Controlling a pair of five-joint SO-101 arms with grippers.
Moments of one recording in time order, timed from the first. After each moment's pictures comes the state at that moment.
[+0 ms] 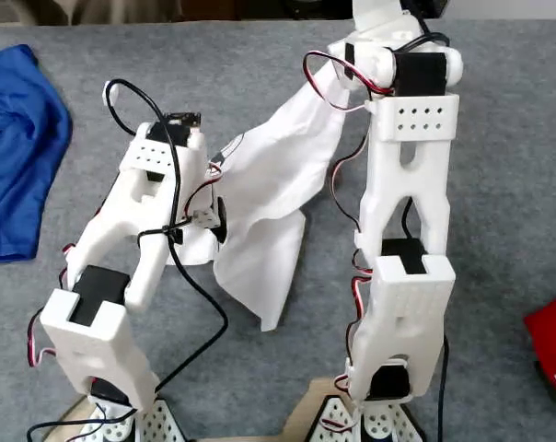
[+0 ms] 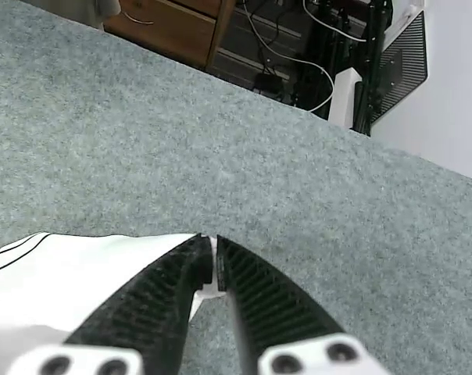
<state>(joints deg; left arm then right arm) 9.5 13.5 2.5 86.0 7.8 -6.2 30.5 -65.6 84.9 10.4</state>
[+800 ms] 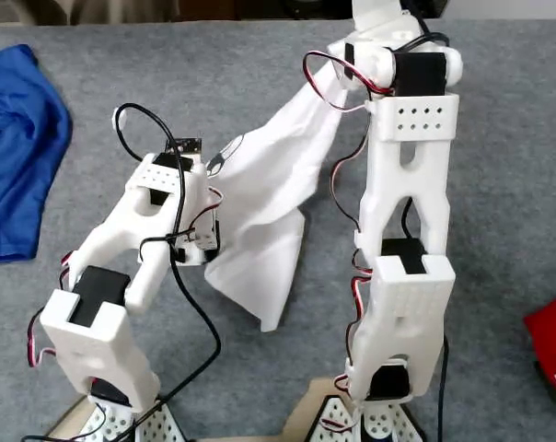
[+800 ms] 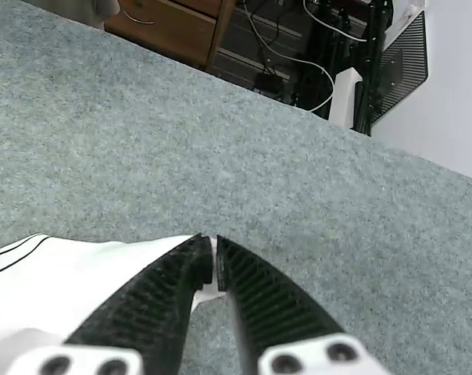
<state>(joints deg) 9.8 13.5 16.6 72.3 8.1 -6.2 30.5 -65.6 84.9 10.4</state>
